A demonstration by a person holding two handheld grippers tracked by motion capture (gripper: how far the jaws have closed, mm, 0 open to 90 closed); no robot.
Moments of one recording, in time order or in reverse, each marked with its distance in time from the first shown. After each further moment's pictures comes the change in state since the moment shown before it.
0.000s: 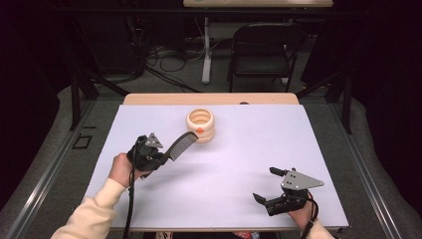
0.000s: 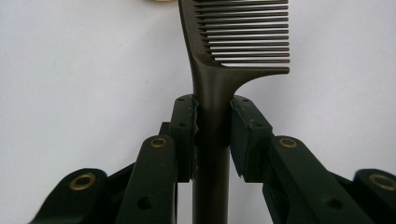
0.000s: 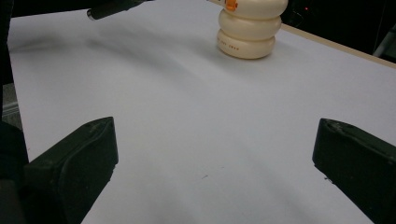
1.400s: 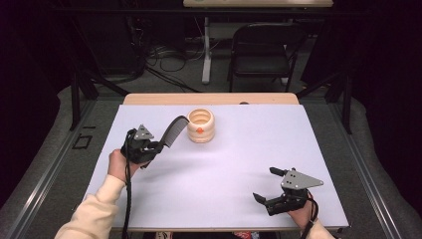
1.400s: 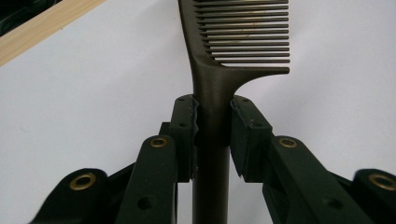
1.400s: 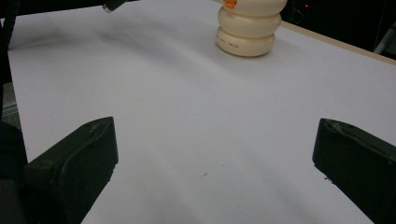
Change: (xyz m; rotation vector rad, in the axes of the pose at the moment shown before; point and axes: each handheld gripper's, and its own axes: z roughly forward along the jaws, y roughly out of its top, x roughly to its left) left arm 0.023 -0.005 -0.003 -0.166 0.085 -0.090; right arm -0.001 -0.001 0.001 0.007 0.001 0.006
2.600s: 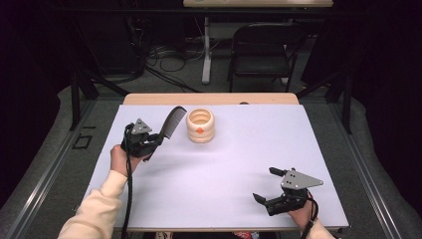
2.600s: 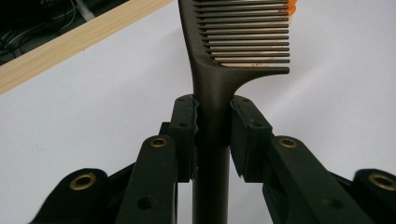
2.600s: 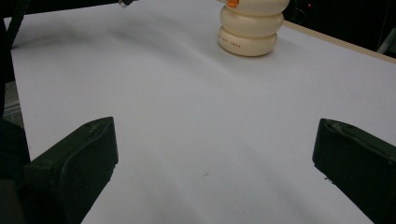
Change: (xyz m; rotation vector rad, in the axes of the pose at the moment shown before) left arm 0.011 0.007 0.006 -0.090 0.028 -0.049; right arm 0.000 0.000 0.000 0.001 0.007 0.003
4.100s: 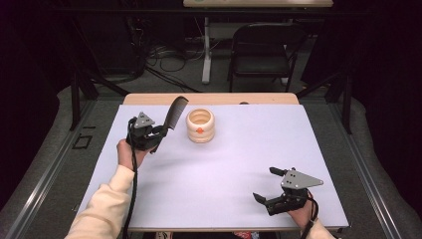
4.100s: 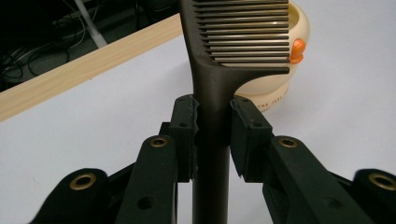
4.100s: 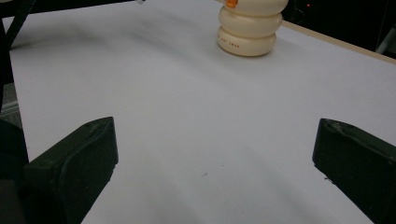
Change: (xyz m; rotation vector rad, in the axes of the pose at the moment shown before) left arm 0.003 0.016 0.012 -0.097 0.016 -0.037; right arm -0.001 0.000 0.000 -0.001 -0.004 -0.001
